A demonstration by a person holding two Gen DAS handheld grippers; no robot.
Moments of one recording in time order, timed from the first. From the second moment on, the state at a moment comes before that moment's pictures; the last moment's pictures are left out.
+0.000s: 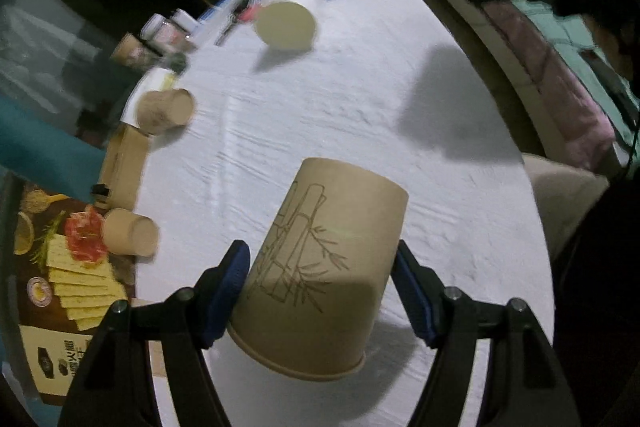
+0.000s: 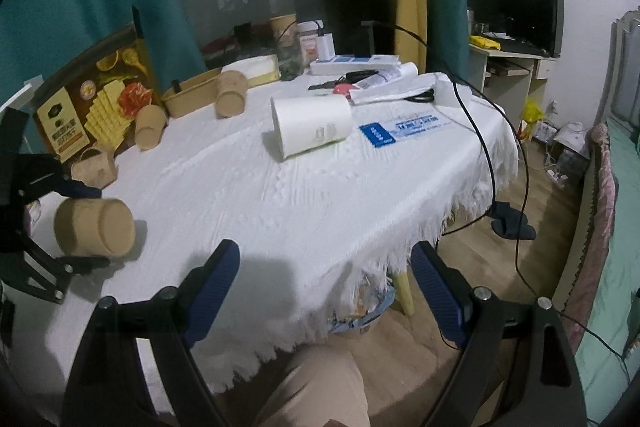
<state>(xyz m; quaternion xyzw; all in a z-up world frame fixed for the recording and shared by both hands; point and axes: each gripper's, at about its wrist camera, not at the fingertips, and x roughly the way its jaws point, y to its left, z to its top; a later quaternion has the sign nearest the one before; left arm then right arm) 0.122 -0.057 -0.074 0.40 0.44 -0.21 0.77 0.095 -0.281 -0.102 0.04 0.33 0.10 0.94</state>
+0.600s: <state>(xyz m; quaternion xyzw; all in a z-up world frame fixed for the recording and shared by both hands) 0.107 -0.066 -0.082 0.39 0.45 -0.24 0.77 0.091 -0.268 -0.111 -0.01 0.38 0.13 0.92</state>
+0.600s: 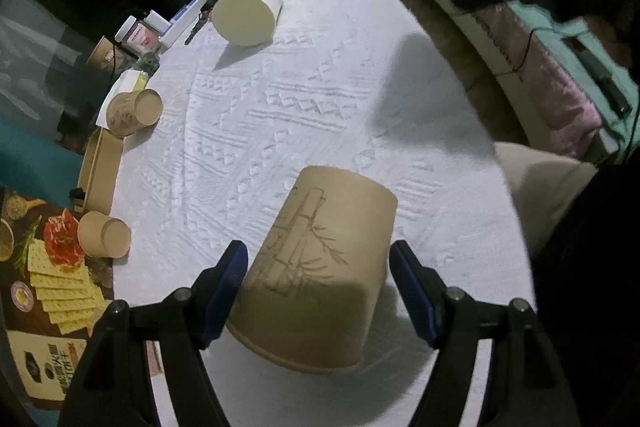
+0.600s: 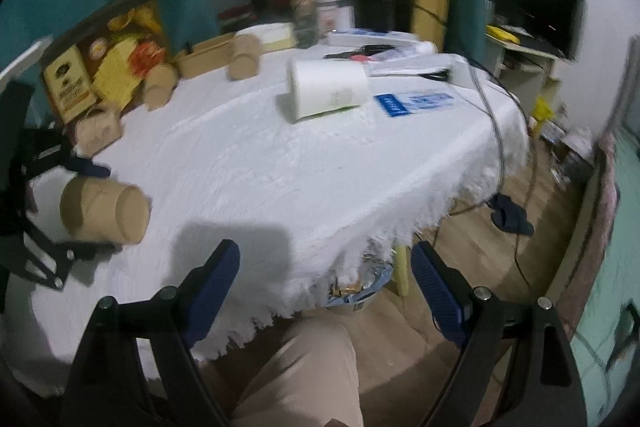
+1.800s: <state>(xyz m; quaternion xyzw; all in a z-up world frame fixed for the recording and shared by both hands) -0.023 0.108 -0.055 -0.03 0.43 -0.02 0.90 0.117 -0.014 -0.094 -0.43 0.41 0.45 0.67</state>
